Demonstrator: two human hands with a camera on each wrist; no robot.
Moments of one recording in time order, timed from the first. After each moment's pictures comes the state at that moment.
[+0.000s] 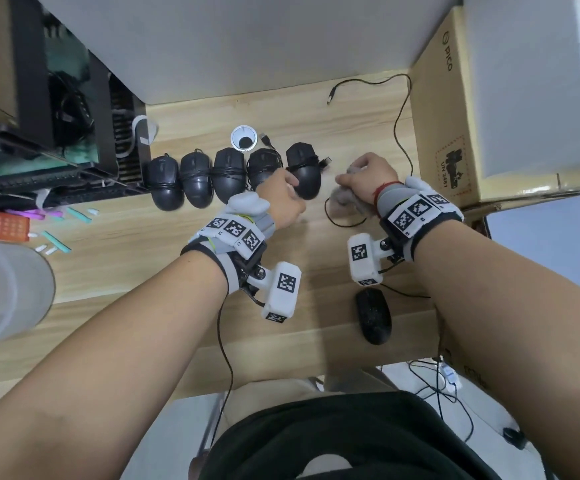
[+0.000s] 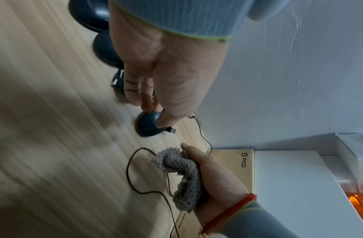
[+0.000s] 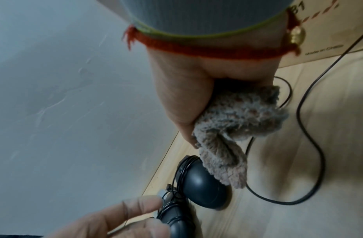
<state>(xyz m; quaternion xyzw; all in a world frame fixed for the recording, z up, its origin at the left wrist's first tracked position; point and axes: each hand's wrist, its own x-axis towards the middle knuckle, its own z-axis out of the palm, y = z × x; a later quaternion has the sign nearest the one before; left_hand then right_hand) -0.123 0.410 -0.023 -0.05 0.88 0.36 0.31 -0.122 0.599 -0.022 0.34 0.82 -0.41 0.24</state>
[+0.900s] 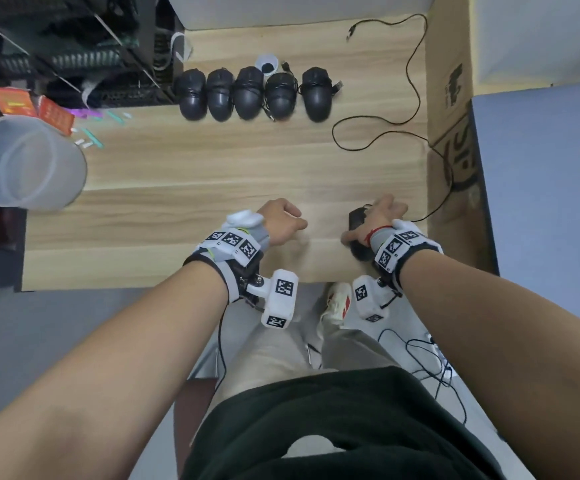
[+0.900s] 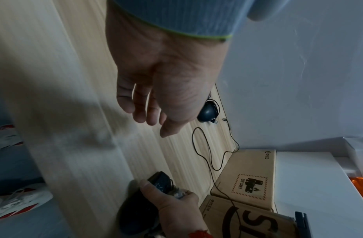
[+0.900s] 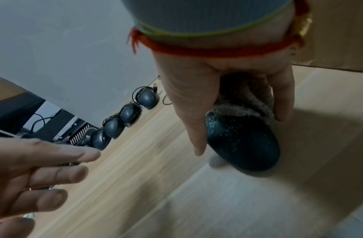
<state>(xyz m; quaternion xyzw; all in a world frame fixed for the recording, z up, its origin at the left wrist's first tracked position) 0.096 0.379 -0.025 -0.16 0.82 0.40 0.37 0.109 0.581 -0.068 0.32 0.87 -0.17 0.34</state>
